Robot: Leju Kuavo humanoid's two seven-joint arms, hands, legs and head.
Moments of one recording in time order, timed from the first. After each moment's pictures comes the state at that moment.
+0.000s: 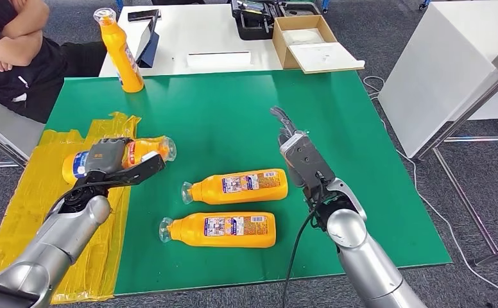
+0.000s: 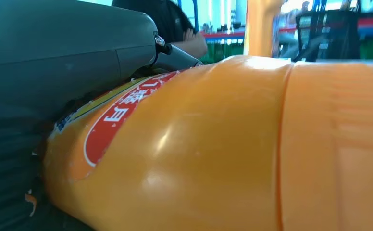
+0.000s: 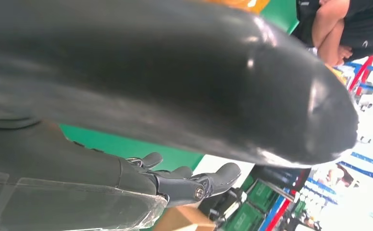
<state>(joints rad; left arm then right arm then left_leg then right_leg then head) -0.66 0.20 -0.41 -0.76 -0.95 0.29 0.03 -0.39 -0.09 0.52 -1.58 0.03 -0.08 0.08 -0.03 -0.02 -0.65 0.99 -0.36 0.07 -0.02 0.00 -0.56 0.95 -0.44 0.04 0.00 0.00</state>
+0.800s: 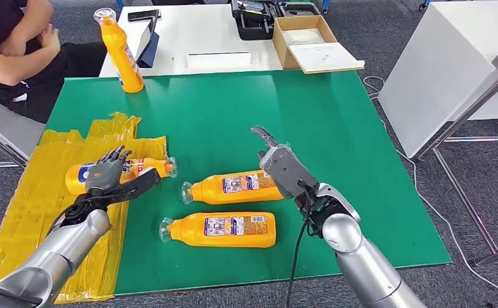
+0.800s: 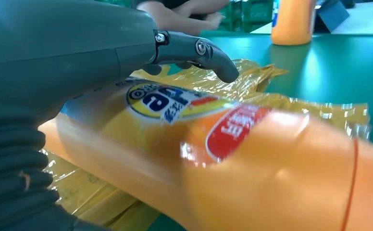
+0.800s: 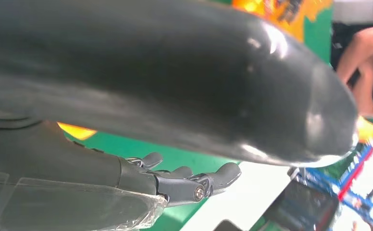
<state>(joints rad) -0.64 0.19 -0.40 -0.62 -0.82 0.31 0.03 -0.39 -0.12 0.58 -1.58 0.03 0.05 0.16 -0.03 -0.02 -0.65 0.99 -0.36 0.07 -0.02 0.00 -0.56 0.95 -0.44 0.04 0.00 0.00</state>
